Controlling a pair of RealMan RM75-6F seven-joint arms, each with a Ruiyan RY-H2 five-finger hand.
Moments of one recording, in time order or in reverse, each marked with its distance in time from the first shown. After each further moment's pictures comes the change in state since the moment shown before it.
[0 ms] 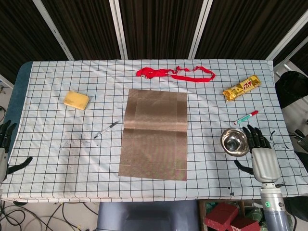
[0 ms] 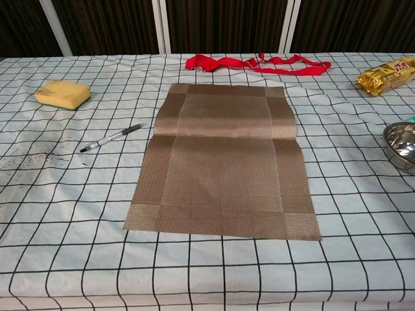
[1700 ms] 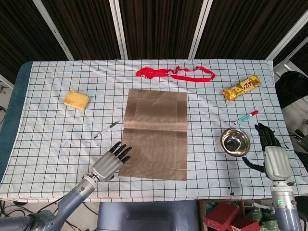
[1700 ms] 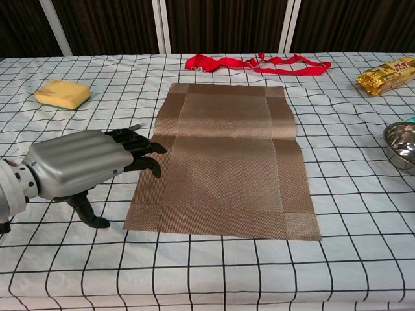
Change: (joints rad) left arm -0.446 -0.367 0.055 -0.106 -0.110 -0.660 0.763; right arm -0.060 0.010 0.105 0.126 -0.034 -0.112 0.254
